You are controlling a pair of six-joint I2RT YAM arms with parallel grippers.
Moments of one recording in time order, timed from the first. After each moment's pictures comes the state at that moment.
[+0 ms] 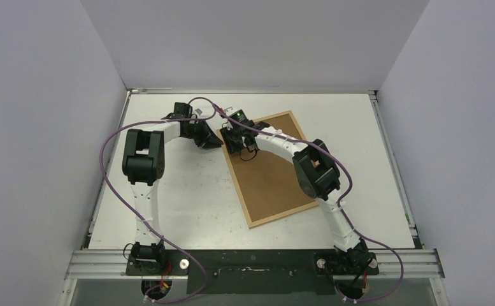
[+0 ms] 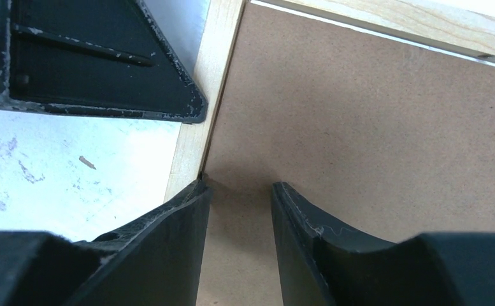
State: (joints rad) left arm -0.12 2.28 1.57 -0.36 0.69 -0.73; right arm 0.70 2.33 1.86 -0.40 -0.02 0.13
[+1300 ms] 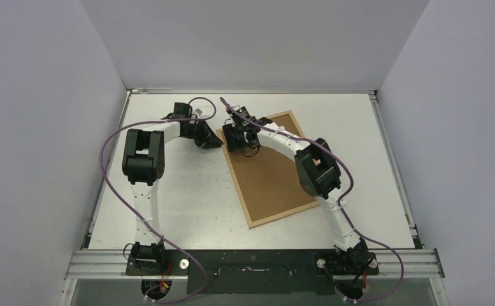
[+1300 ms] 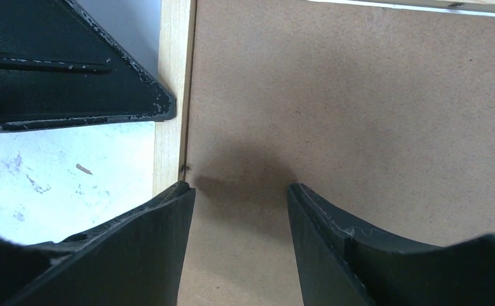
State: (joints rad) left arm -0.12 2.28 1.57 -0.36 0.69 -0.73; right arm 0.67 2.33 1.91 -0.50 -0.01 0.28
